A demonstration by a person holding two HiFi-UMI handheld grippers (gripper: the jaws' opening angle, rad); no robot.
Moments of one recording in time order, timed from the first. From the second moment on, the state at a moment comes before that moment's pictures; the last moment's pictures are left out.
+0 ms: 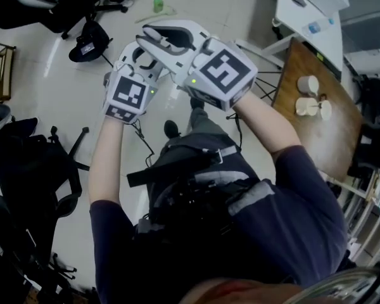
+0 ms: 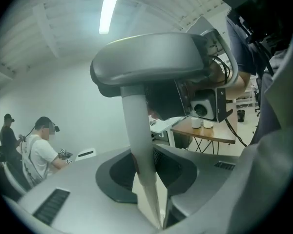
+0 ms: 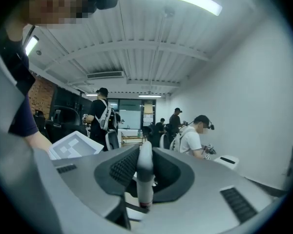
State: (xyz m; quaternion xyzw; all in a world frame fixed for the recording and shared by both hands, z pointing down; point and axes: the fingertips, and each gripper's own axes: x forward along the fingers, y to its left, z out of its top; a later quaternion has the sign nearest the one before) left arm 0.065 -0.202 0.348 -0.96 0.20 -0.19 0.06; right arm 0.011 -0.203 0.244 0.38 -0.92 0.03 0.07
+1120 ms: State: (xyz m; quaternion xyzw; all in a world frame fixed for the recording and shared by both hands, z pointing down) left arm 0.295 -0.055 0.375 -0.97 -0.01 -0.19 0.11; right arm 0.265 -0.090 0.270 0.64 -0.76 0.10 0.04
